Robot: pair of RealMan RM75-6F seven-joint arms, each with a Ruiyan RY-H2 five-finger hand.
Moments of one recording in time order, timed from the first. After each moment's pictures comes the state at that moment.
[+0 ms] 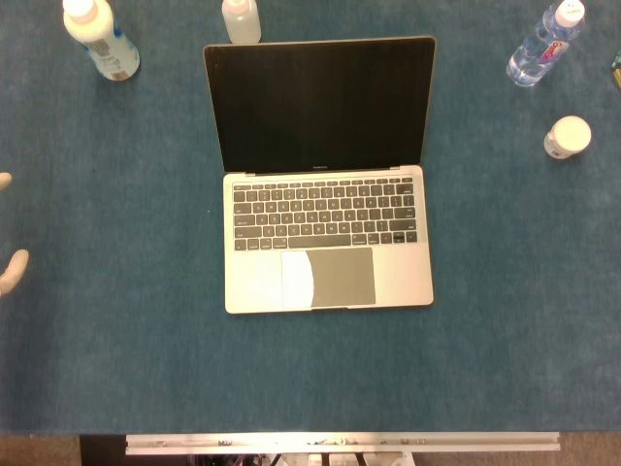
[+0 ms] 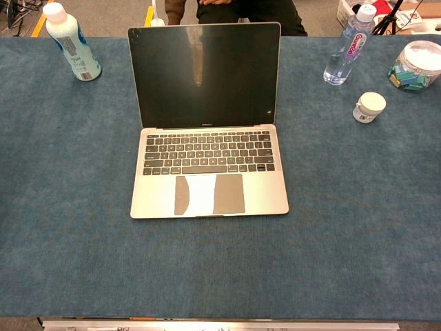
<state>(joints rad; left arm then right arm) -0.08 -1.13 -0.05 -1.71 1.51 1.51 0.10 0.15 -1.12 0.06 -1.73 -1.41 1.44 -0.27</state>
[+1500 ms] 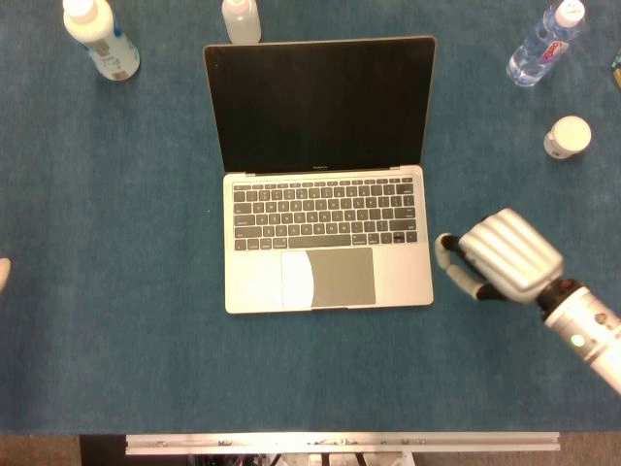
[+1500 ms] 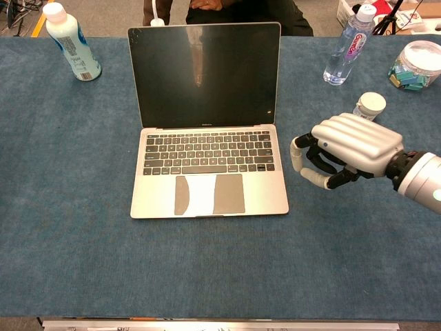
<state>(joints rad) -0.04 -1.11 -0.03 -1.72 1.51 1.56 0.08 0.47 -1.32 0.01 -1.79 -1.52 0.93 -0.30</state>
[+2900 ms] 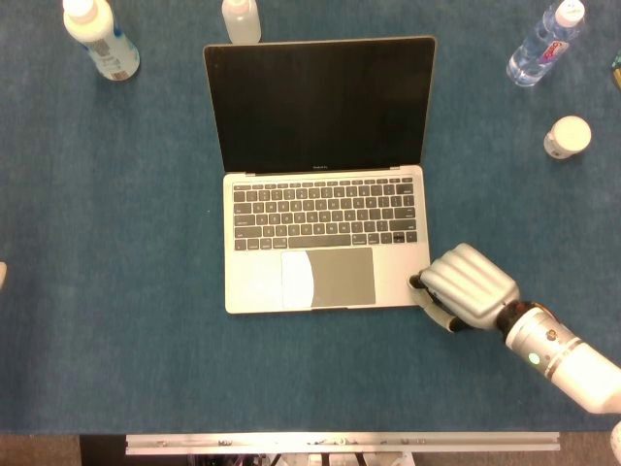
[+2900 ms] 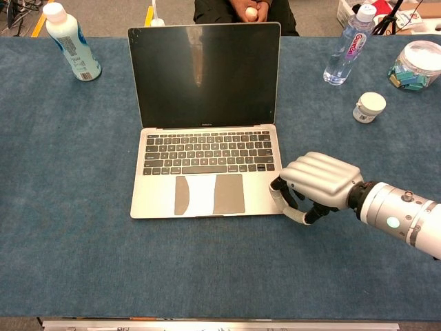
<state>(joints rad) -0.03 -1.10 -0.03 -1.70 1.52 1.55 0.06 0.57 -1.43 -0.08 -1.81 -1.29 0.87 -0.53</state>
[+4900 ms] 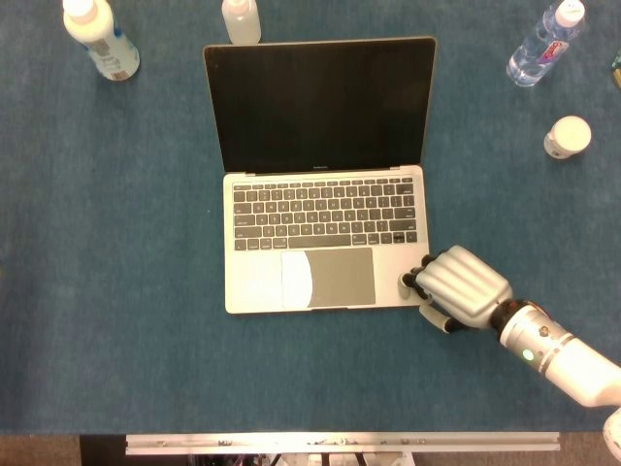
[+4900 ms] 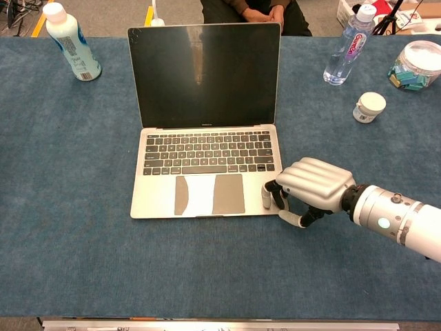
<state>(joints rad) -0.02 -1.10 -0.03 -1.69 1.51 1.55 0.05 0.60 -1.47 -0.10 -1.74 -1.31 0.85 -0.47</state>
